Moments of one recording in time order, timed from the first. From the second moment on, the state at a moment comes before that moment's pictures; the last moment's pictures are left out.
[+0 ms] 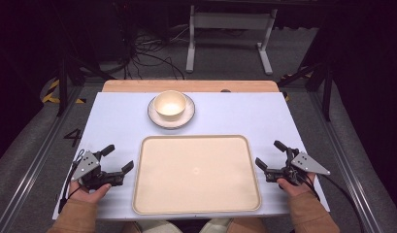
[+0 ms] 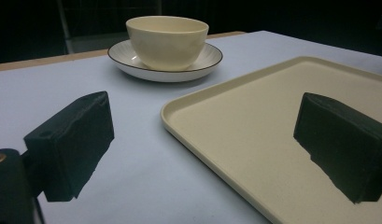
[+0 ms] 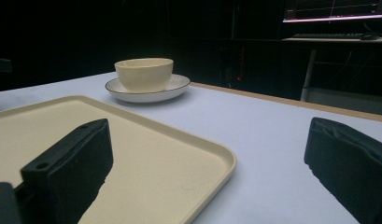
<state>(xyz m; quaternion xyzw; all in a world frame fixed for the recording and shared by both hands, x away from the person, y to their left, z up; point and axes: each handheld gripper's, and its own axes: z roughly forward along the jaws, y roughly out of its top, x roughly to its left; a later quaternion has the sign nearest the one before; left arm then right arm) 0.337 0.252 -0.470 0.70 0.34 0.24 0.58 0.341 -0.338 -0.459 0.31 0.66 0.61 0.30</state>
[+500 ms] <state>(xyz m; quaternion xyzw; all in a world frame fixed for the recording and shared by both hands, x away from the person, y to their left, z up) 0.339 0.250 -0.469 0.70 0.35 0.23 0.57 0.341 -0.337 -0.459 0.30 0.67 0.61 0.30</state>
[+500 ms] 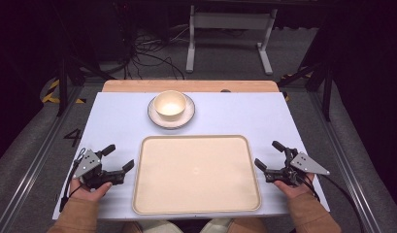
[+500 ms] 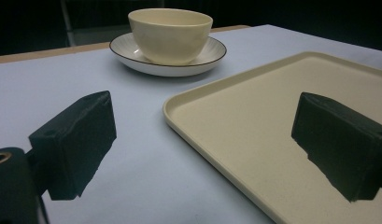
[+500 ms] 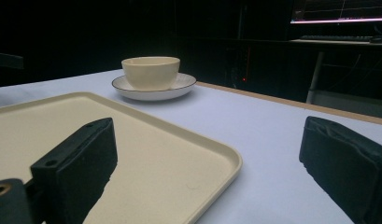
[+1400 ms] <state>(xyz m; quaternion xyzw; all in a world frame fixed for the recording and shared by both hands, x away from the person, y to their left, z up) 0.342 0.250 -0.462 0.70 0.36 0.23 0.57 0.342 -0.337 -0.459 0.30 0.67 0.61 0.29</state>
